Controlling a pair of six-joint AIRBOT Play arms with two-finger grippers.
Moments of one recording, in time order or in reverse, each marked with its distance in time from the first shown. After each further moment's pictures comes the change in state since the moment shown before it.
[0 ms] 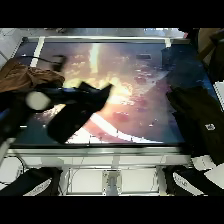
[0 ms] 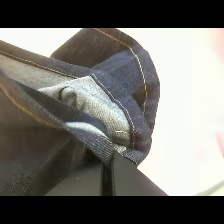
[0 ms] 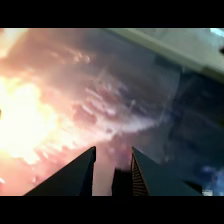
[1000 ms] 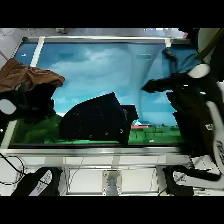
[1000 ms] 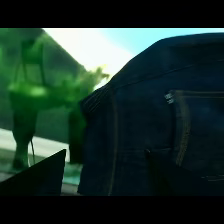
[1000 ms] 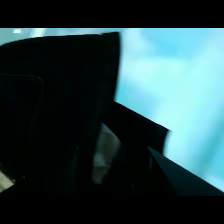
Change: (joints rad) left arm 0.710 0.147 -0.264 0.068 -0.350 -0.132; right arm -0.046 -0.346 -0.679 0.705 -0.306 -0.132
